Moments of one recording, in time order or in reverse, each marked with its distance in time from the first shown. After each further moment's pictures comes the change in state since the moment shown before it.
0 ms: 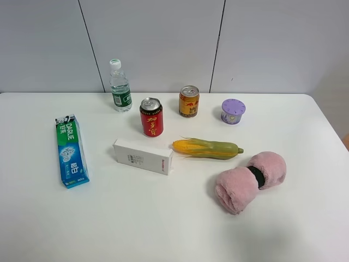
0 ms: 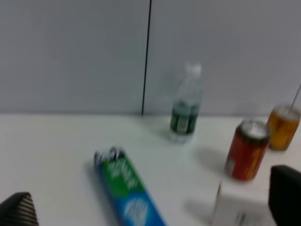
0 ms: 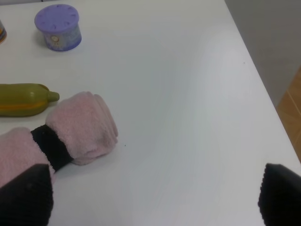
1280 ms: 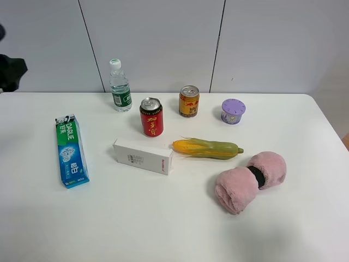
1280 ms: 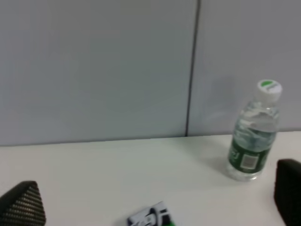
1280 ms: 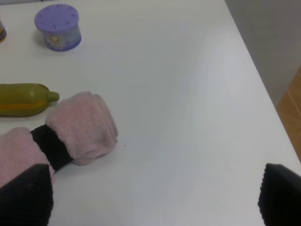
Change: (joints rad) left arm -0.099 0.965 -0.019 0.097 -0.835 0.078; right arm 0.000 0.000 0.000 0.000 0.000 0.000
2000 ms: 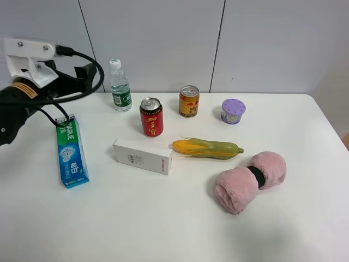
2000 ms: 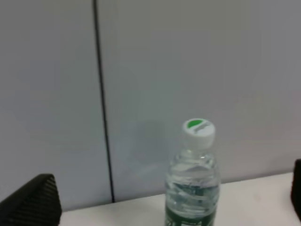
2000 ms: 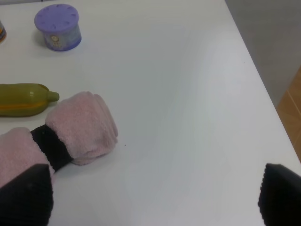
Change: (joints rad) left arm -0.183 0.605 0.000 0.194 -0.793 -0.181; right arm 0.000 0.000 0.000 0.000 0.000 0.000
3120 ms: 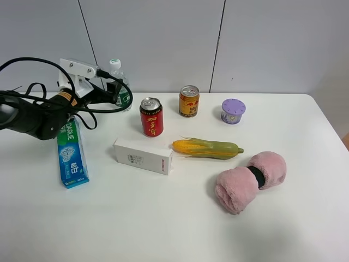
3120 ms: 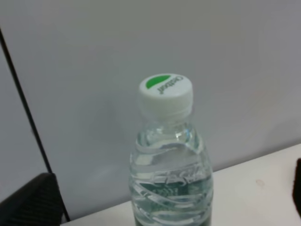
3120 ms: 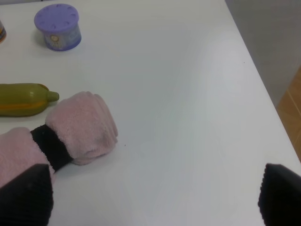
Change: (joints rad) left arm 0.025 0.457 -0.270 0.164 -0.180 -0.025; right arm 0.000 0.000 0.000 0.000 0.000 0.000
